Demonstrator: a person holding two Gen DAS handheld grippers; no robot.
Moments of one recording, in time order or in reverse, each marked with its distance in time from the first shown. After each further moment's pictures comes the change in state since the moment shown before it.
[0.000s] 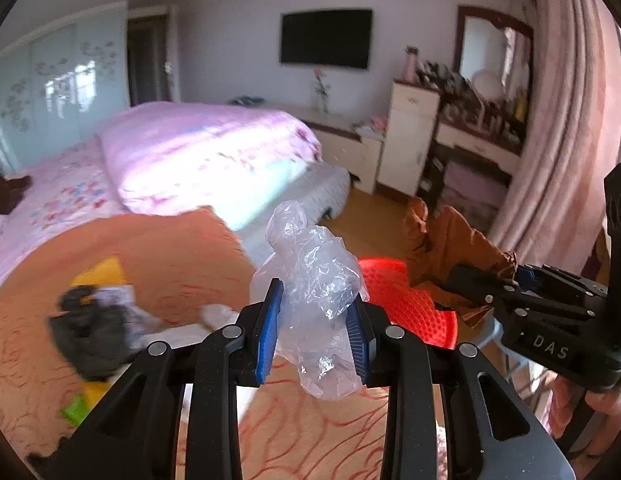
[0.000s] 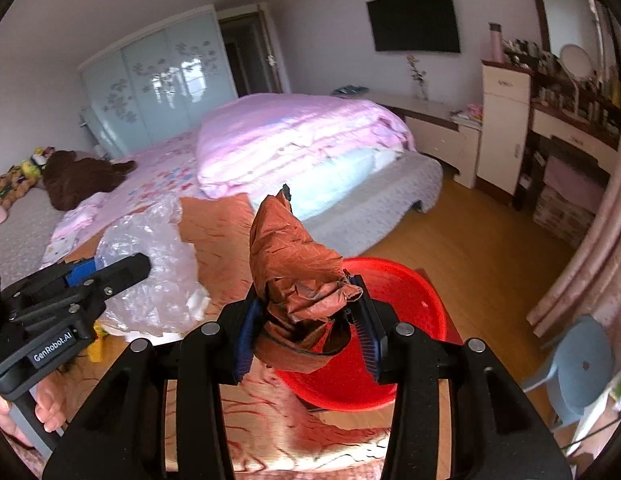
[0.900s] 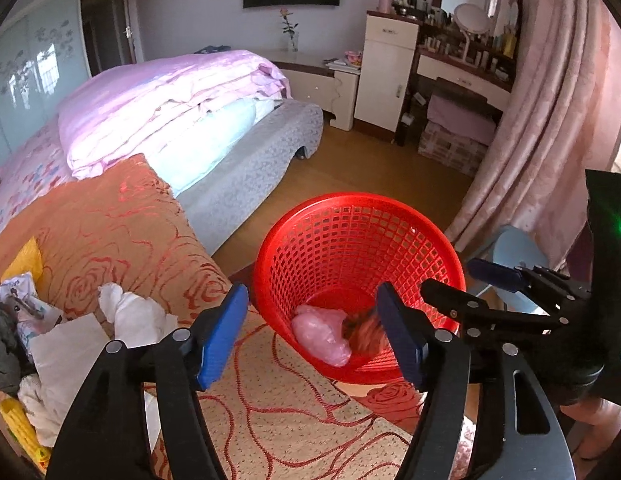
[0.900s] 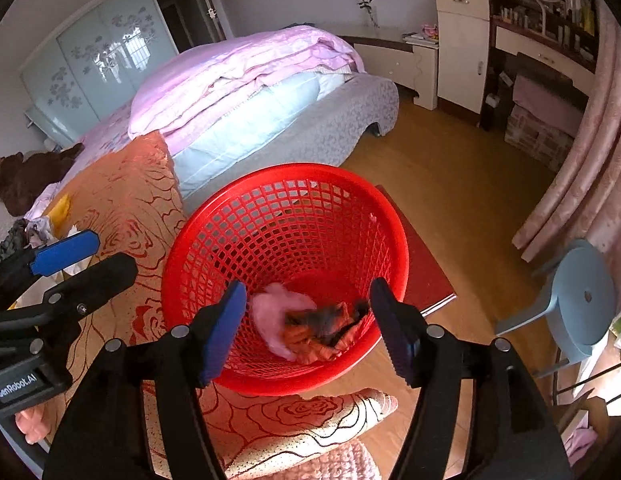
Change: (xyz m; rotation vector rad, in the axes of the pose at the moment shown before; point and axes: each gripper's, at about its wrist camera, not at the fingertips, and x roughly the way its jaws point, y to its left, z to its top) left arm 0.085 -0.028 -0.017 0.060 0.192 -0.040; right arm 0.073 -0.059 -0.043 0.131 0.201 -0.100
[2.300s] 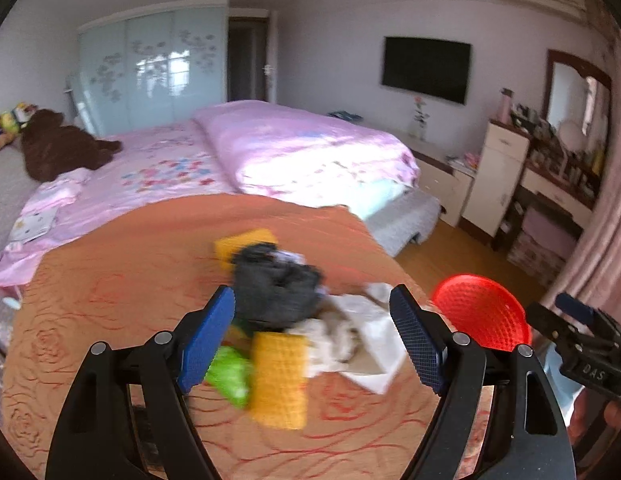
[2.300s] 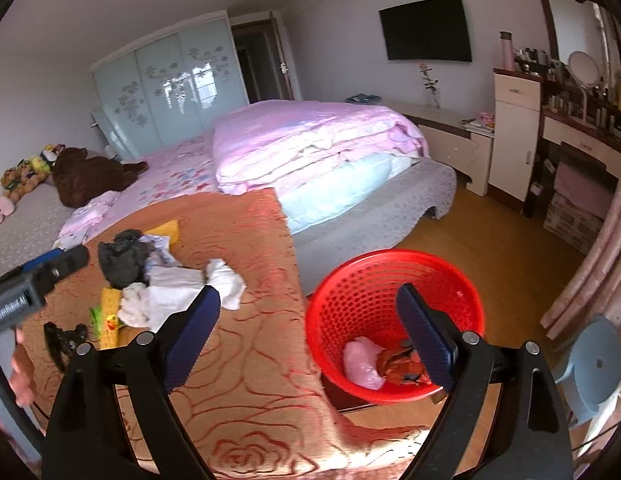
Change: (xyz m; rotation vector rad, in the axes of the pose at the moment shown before) left arm -0.177 0.124 -0.063 -0.315 -0.288 0.341; right arm -0.091 0.106 -0.006 -0.182 -0.250 0.158
